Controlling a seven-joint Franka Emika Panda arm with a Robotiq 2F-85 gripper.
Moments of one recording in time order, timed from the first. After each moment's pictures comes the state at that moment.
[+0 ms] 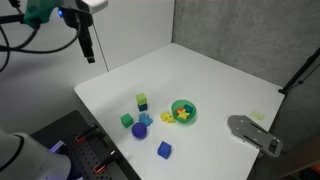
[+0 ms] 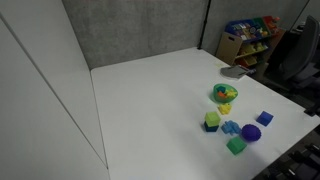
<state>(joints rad) -0.07 -0.77 0.14 -2.58 0.31 1.81 0.35</state>
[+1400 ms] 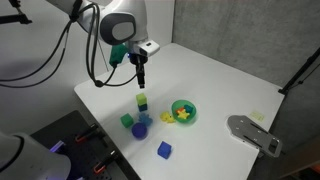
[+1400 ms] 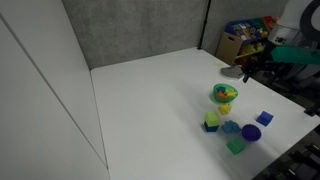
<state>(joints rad) -0.10 -0.10 0.09 -2.46 0.01 2.36 0.66</state>
